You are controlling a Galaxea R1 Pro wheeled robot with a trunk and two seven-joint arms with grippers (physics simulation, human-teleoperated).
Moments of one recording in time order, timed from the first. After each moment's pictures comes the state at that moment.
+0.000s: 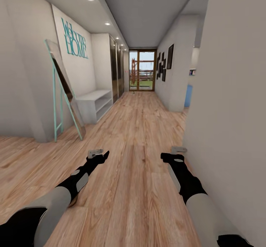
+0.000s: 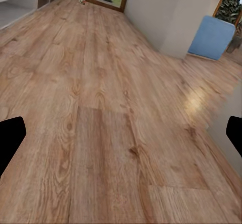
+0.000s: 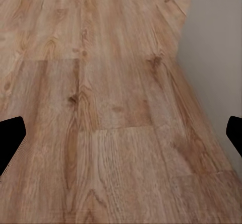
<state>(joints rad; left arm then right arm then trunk) -0.90 0.01 0.03 -0.20 0.24 -0.29 -0.33 -0.75 0.10 0.00 -0.76 -0.02 0.34 -0.27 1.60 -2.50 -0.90</state>
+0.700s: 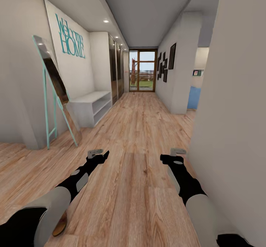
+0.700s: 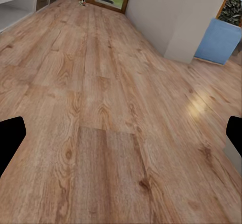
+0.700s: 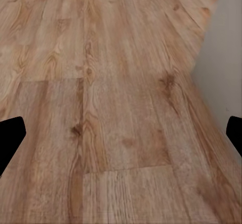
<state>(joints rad) -0.90 0.01 0.03 -0.20 0.24 -0.29 -0.33 -0.75 0.10 0.00 -0.72 -0.02 0.30 -0.27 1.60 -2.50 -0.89</state>
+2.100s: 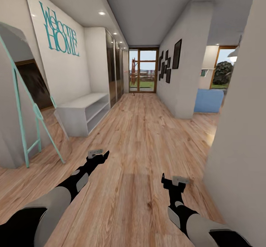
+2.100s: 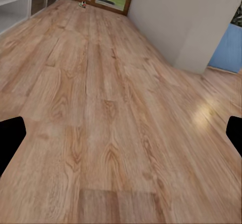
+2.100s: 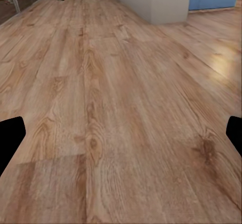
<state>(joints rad) -0.90 0.01 0.03 -0.20 0.24 -0.29 -0.33 -0.75 0.10 -0.01 -0.04 -0.02 -0.63 -0.27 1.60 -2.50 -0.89</state>
